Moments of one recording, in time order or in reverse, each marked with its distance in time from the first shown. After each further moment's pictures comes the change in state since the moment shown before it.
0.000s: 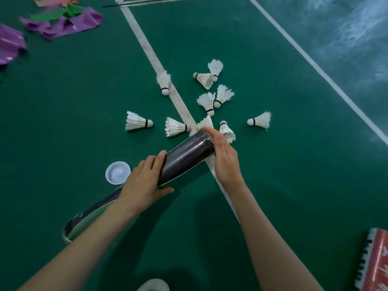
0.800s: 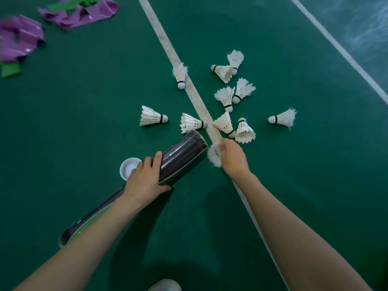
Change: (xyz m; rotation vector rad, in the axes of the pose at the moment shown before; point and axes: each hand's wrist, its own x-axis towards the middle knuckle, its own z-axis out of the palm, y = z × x) left_hand 0.011 -0.039 0.015 0.076 -0.151 -0.213; right_hand 0.062 0.069 0.011 -0.767 -0.079 0.113
